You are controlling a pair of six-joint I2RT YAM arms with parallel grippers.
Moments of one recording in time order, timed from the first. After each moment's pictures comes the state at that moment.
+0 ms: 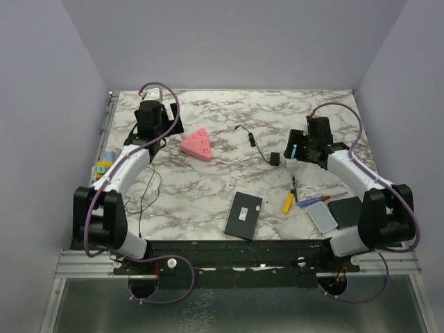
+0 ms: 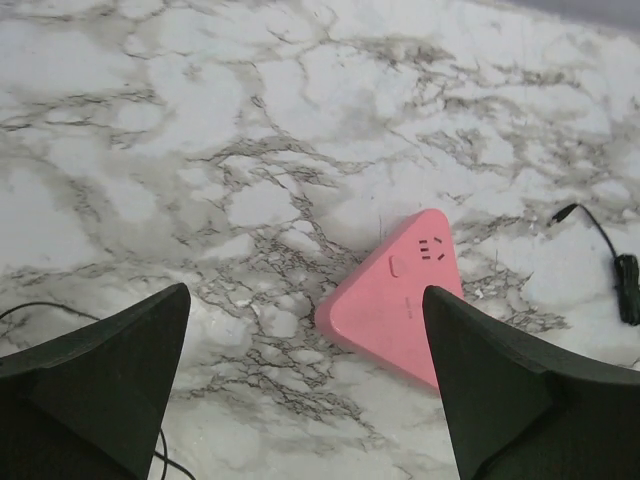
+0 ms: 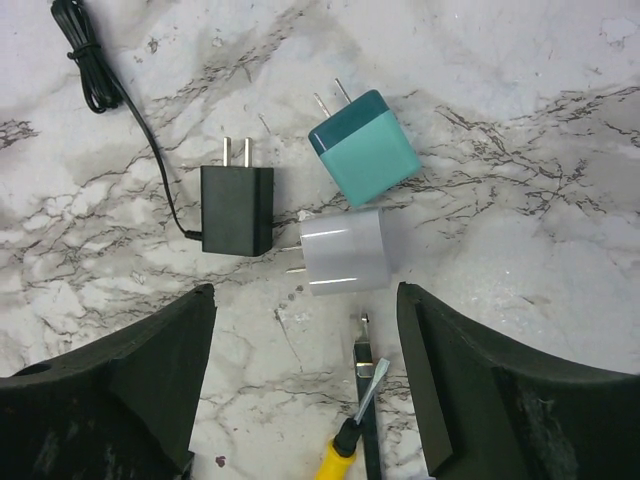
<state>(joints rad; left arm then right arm) -0.17 1.55 1.13 -0.09 -0.10 -0.25 0.18 1.48 0.97 -0.33 0.02 0.32</state>
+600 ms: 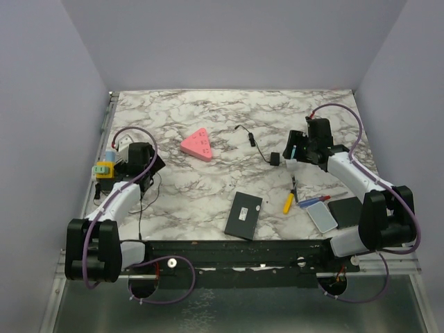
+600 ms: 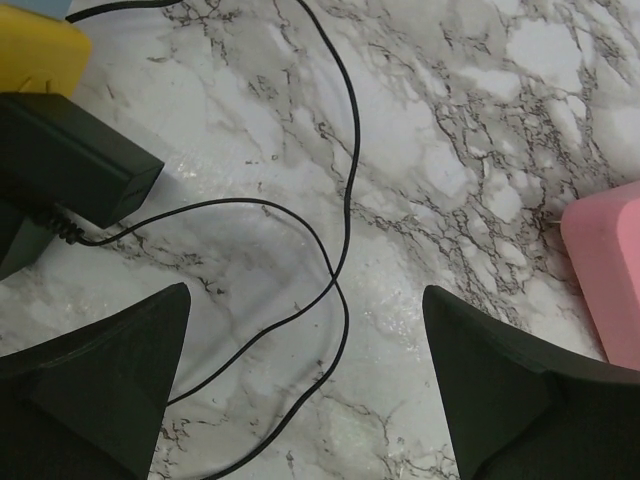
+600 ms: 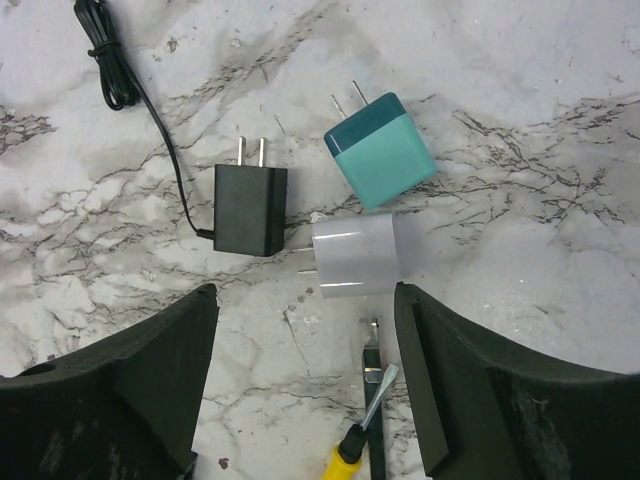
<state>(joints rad) -0.07 1.22 0.62 -0.10 -0.34 -0.59 0.18 1.46 0.94 -0.29 -0.01 0.31</state>
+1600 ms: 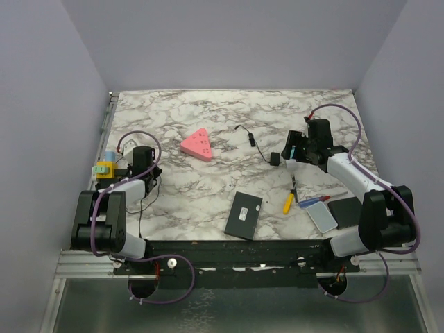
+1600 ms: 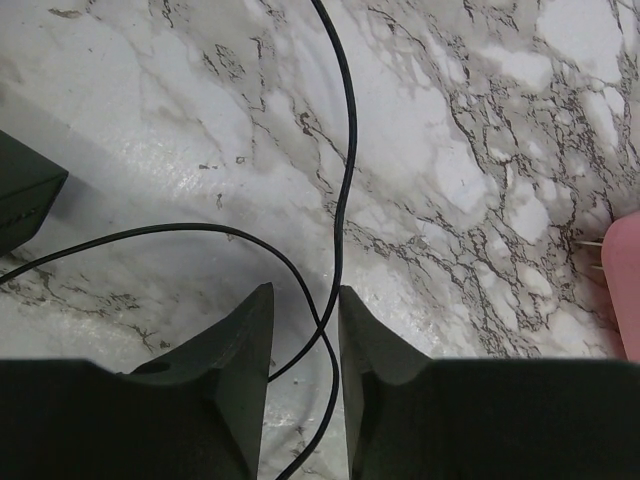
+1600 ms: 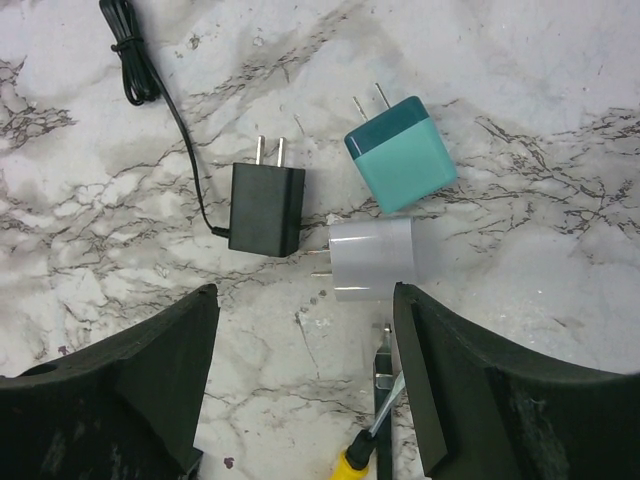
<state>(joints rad) -0.04 1.44 0.54 0.19 -0.28 -0.65 0.18 1.46 0.93 -0.26 -0.05 0.30</state>
